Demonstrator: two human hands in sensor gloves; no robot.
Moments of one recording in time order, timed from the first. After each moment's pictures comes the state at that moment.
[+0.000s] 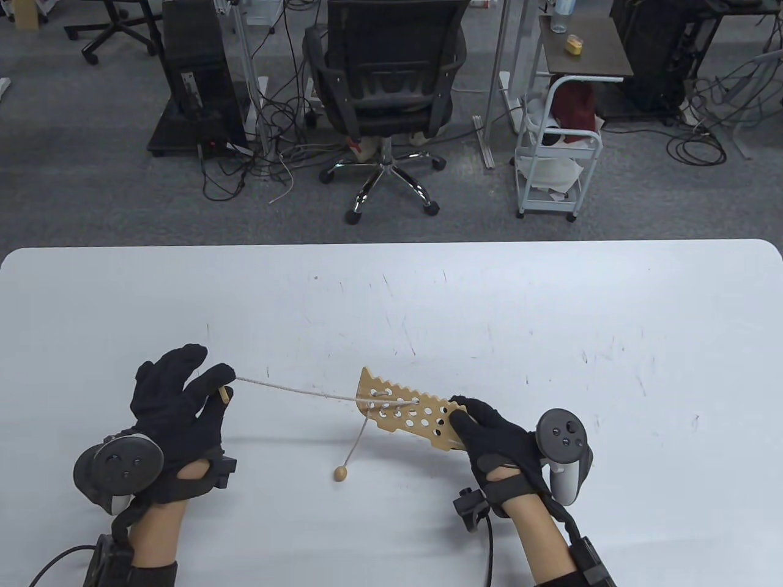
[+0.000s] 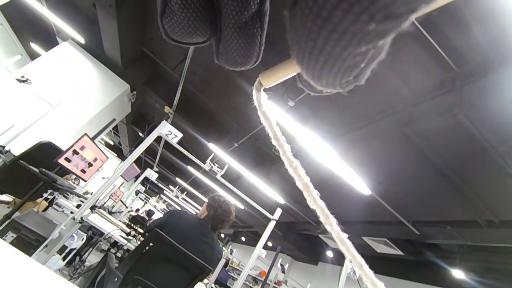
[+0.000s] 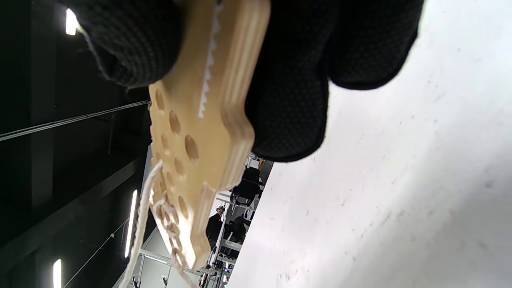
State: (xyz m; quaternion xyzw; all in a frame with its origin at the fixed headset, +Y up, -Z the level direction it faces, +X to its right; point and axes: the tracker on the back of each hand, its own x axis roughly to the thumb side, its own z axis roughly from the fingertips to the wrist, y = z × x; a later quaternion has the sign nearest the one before) left_hand -0.333 -0.652 -0.289 0.33 -0.09 0.32 0.88; right_hand 0.155 -0.747 -0.318 0.01 -0.02 0.78 0.62
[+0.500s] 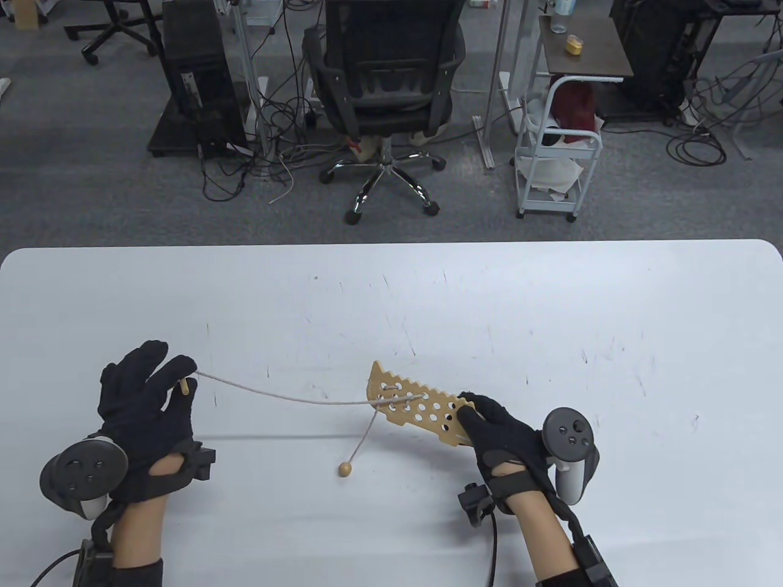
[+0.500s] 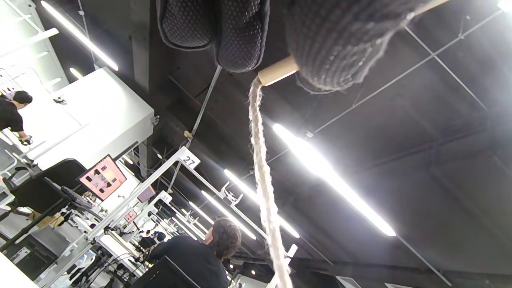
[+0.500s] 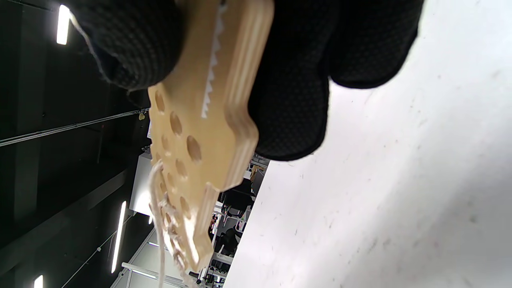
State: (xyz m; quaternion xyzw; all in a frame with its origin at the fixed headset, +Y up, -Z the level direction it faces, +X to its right) left_hand -0.365 -0.648 -0.285 0.37 -0.05 0.36 0.86; right_hand 0.165 -0.750 -0.321 -0.02 -0.03 0.79 0.62
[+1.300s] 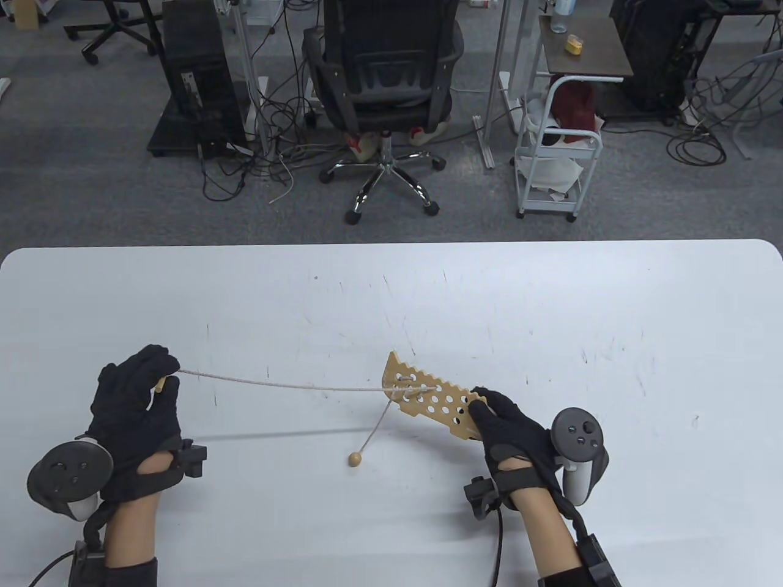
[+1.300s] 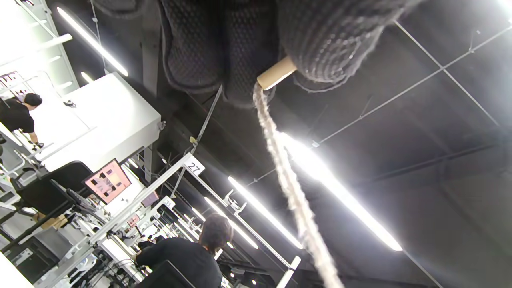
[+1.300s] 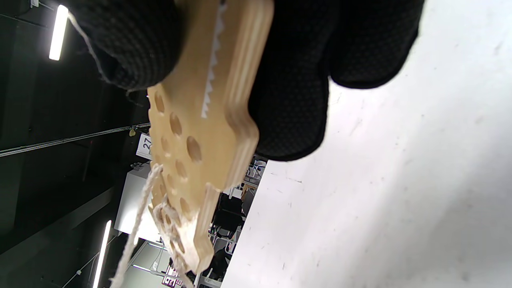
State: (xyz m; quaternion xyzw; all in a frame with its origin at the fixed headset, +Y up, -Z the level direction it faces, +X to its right) left_hand -0.374 -0.651 -0.287 0.37 -0.04 0.37 0.85; right_hand 0.176 -0.752 -0.323 -0.05 -0.06 0.79 0.61
